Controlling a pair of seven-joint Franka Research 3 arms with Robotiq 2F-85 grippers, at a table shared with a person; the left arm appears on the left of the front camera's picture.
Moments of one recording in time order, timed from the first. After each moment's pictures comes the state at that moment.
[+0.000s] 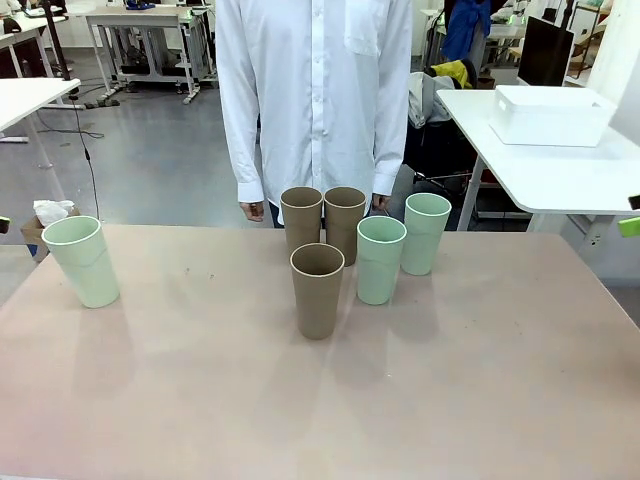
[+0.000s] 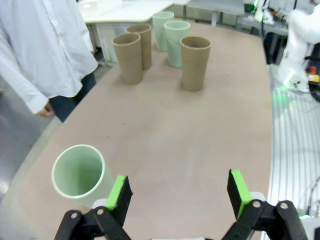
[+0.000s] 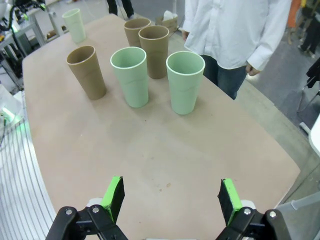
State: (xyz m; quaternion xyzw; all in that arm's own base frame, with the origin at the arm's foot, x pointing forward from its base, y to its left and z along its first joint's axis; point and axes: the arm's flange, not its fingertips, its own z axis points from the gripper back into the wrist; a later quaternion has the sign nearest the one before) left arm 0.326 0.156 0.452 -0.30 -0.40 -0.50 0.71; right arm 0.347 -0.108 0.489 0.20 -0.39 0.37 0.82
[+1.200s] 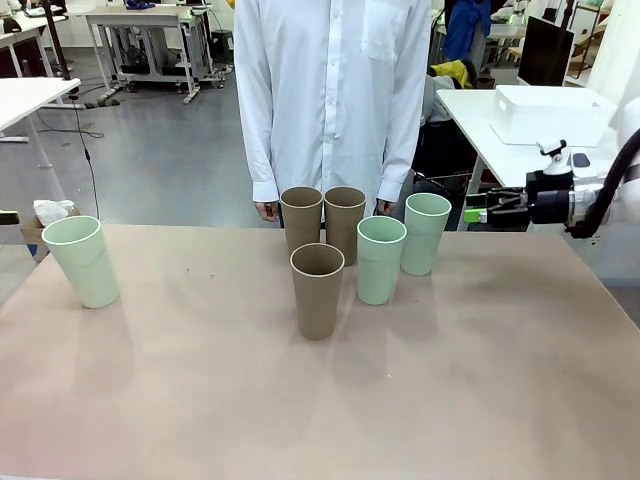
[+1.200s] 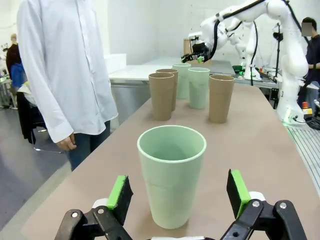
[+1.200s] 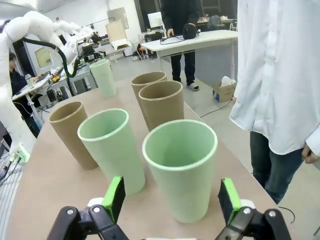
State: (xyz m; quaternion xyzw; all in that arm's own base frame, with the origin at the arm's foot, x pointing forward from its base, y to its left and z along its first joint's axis) left arm 0.456 0.270 0.320 -0.42 -0.52 -0.45 0.58; right arm 0.552 -0.011 0.331 0.41 -0.45 0.40 0.69
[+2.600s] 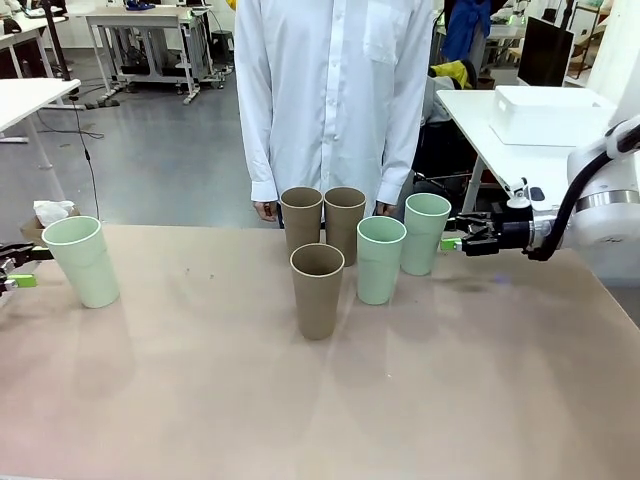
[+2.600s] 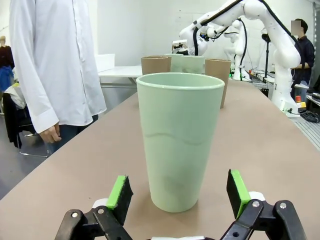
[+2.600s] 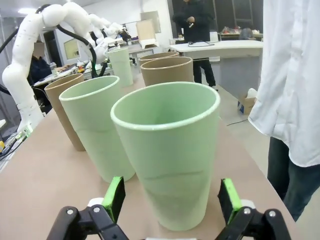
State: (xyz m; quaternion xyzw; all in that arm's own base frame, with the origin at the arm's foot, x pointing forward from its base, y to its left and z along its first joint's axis) left arm 0.482 0.257 0.227 -0.46 -0.52 -0.46 0.56; right arm 0.598 0.009 0.248 0.46 -0.45 0.45 0.62
